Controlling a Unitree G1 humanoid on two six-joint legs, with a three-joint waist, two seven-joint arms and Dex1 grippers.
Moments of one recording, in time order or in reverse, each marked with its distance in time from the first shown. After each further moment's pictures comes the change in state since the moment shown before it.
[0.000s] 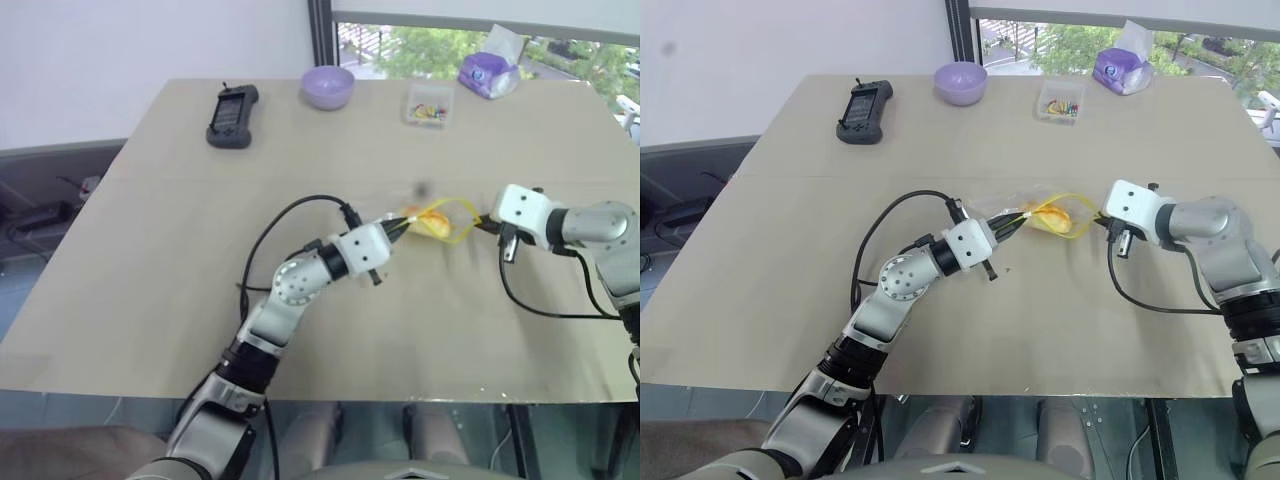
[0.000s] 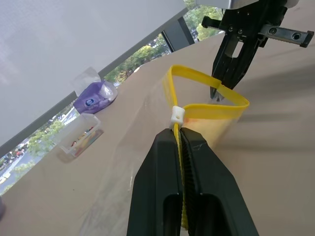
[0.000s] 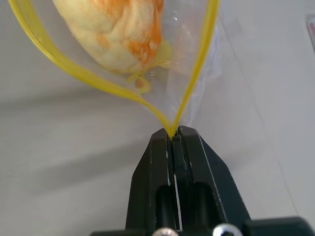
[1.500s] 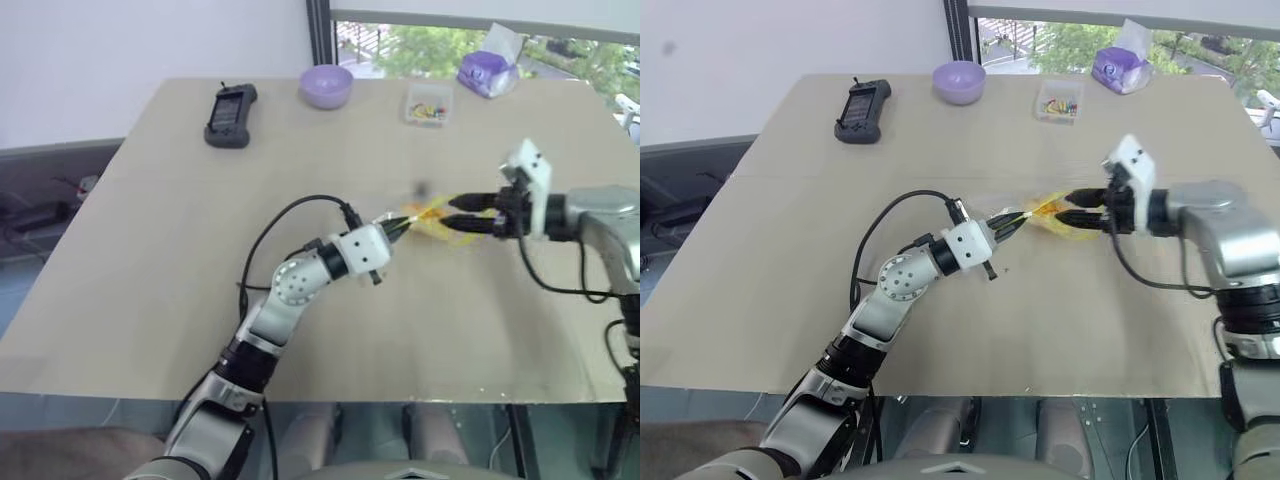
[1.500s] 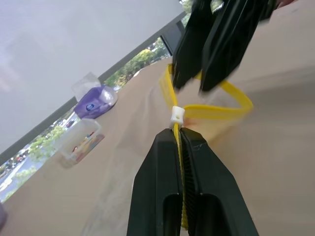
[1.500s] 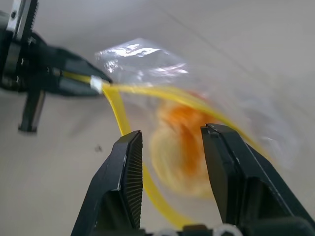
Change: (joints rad) left arm -0.003 0.016 -0.005 0.000 0.003 -0.017 0.006; right arm -0.031 -0.006 -0.162 -0.261 0.481 0.603 0.141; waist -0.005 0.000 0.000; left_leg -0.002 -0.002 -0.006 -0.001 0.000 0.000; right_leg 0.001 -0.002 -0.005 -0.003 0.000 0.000
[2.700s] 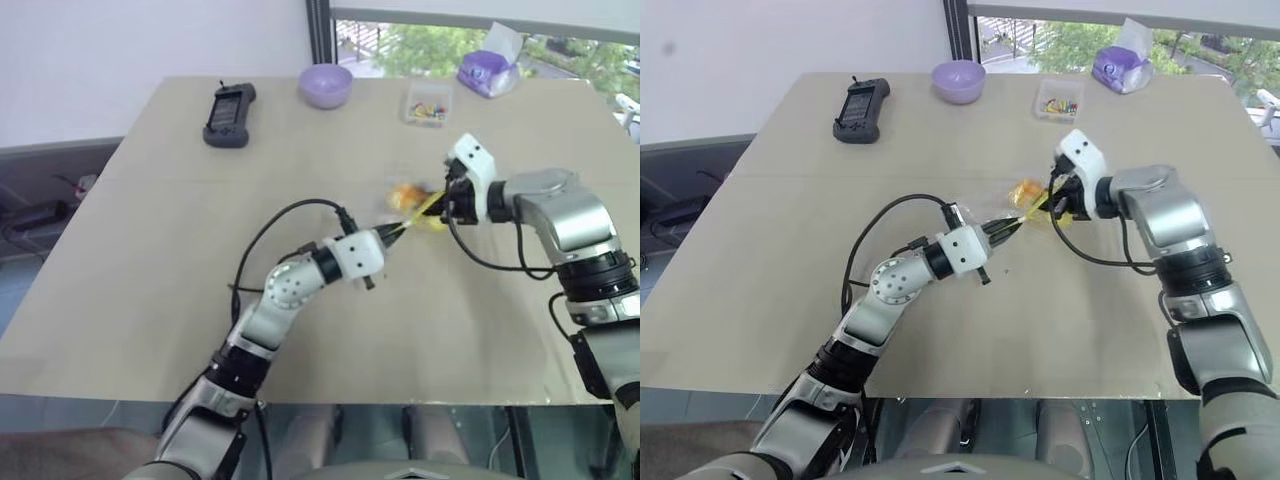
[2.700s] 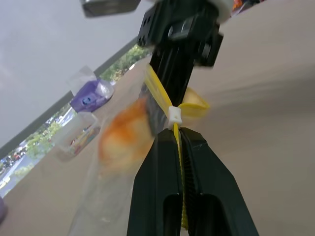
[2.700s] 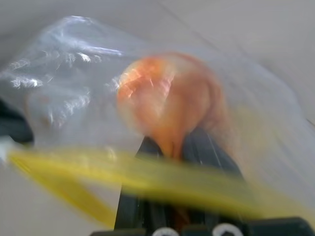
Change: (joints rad) left arm 0.022 0.024 -0.005 -0.038 0.002 0.006 -0.020; right arm -0.246 0.296 0.194 0.205 -0.218 0.145 -0.229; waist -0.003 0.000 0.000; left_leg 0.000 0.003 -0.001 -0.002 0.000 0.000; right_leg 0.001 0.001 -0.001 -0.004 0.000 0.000
